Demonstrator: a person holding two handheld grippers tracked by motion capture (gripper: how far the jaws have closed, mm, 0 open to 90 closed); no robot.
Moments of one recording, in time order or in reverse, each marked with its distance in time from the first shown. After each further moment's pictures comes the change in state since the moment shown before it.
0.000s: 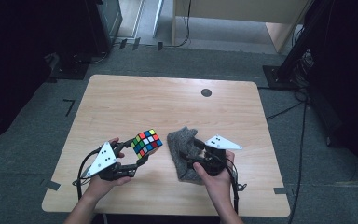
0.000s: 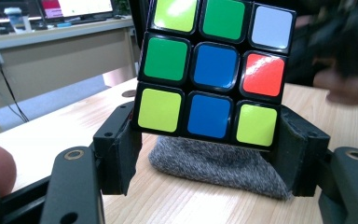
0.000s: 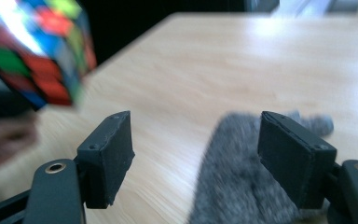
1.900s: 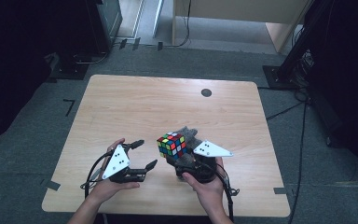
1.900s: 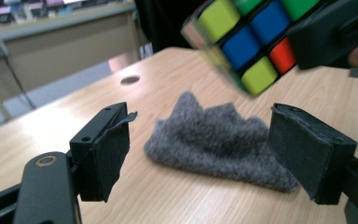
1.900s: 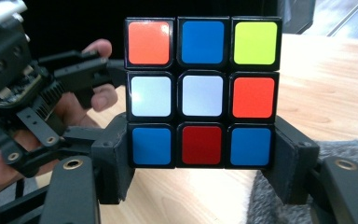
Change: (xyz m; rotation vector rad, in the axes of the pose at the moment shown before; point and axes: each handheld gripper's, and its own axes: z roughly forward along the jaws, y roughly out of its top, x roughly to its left) left arm -0.025 0.000 0.019 0.071 0.021 0.095; right arm 0.043 0.004 -0.003 -0.060 0.119 -0.077
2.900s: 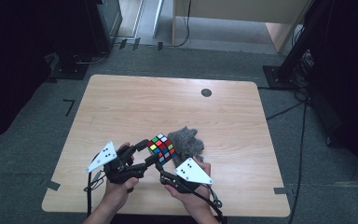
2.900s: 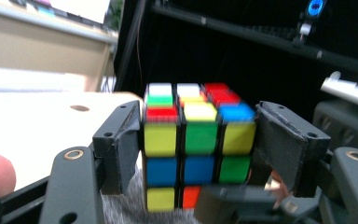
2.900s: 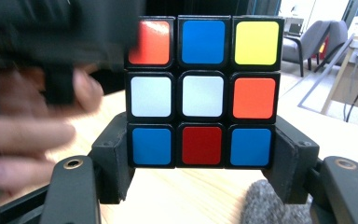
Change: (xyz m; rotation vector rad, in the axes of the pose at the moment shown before) left arm 0.002 0.018 -0.013 -0.301 -0.108 -0.494; right arm 0.039 -0.032 0.024 -0.206 -0.183 -0.275
